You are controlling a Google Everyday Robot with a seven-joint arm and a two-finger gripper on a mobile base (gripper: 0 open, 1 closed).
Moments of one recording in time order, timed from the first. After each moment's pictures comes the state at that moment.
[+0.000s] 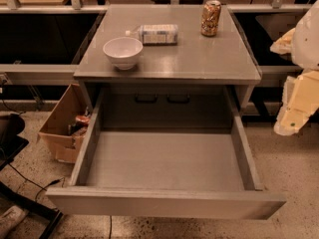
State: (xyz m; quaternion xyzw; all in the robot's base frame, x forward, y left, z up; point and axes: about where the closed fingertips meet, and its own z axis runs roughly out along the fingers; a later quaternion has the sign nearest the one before) arm 0.438 -0.217 0.976 -0.60 0.78 -0.03 0.16
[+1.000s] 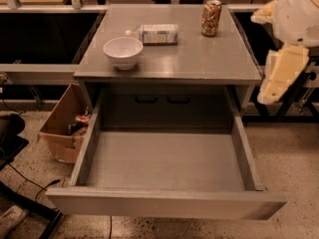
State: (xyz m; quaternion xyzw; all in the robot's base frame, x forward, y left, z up) arm 0.493 -0.200 1.000 -0.65 0.72 -0.07 0.22
